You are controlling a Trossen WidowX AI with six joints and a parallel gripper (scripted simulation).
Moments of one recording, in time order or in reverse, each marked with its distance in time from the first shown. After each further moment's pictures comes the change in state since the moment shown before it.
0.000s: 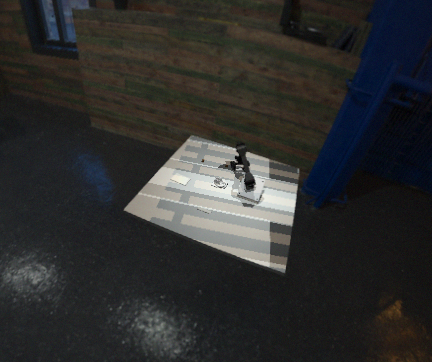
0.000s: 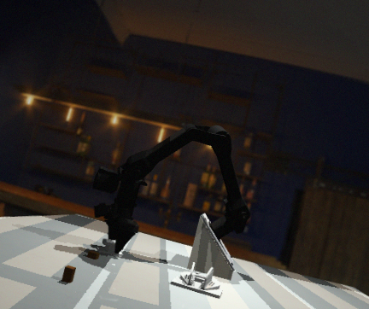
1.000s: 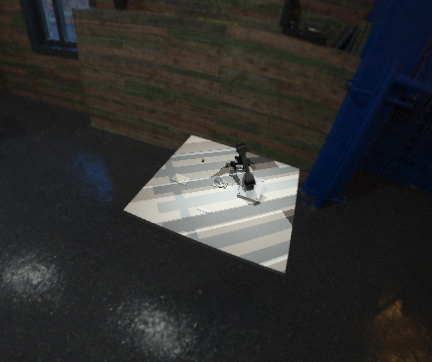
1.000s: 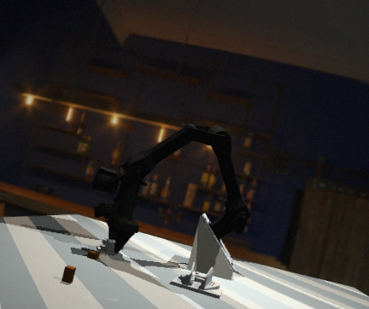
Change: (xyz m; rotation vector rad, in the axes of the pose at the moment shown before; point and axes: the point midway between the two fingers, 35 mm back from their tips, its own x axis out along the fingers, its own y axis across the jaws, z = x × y) arm 0.000 0.000 0.000 0.000 0.000 0.000
